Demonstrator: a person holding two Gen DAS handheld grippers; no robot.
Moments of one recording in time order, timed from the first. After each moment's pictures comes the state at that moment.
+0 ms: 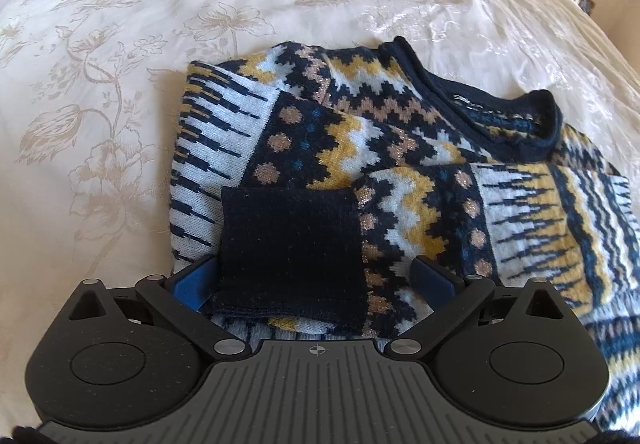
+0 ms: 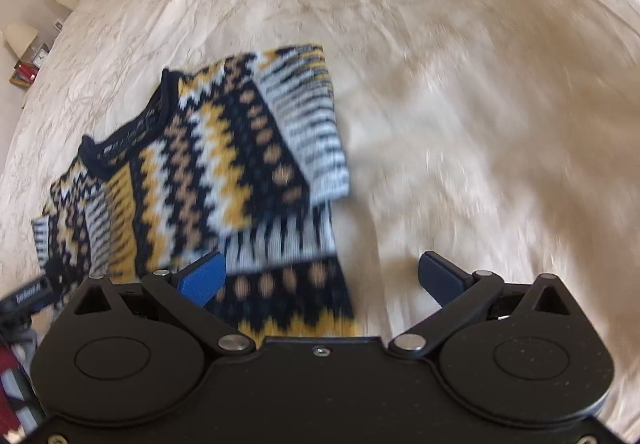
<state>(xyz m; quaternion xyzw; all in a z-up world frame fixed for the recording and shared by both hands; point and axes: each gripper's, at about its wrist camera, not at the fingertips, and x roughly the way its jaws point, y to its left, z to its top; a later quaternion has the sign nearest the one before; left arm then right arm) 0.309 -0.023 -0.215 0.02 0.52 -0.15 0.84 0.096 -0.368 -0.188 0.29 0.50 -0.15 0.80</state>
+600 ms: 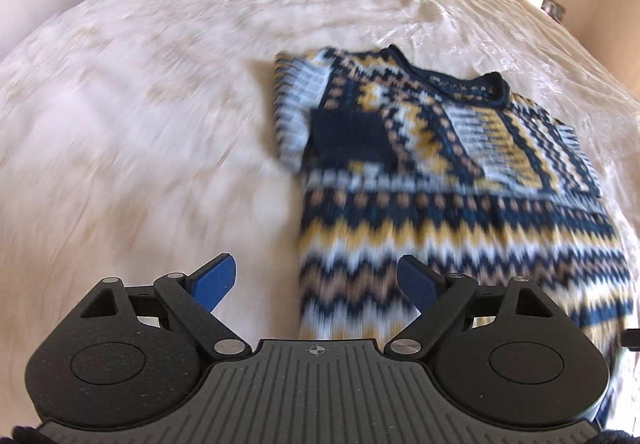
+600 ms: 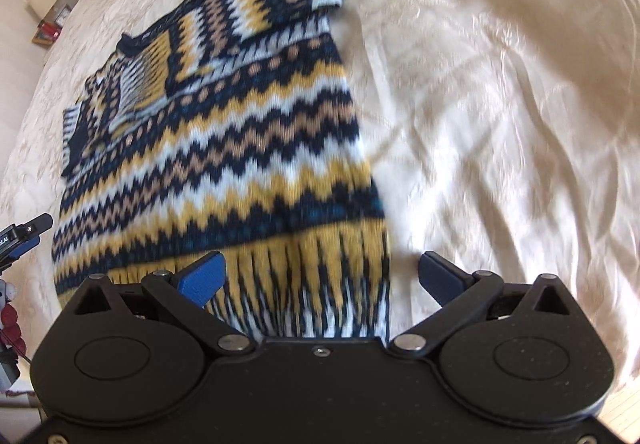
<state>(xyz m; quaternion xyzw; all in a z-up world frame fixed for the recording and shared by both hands) 0.181 0.067 -0.169 0.03 0.48 -0.16 0.86 -0.008 -0.309 -0.202 0.31 0.54 -0.09 0.78</state>
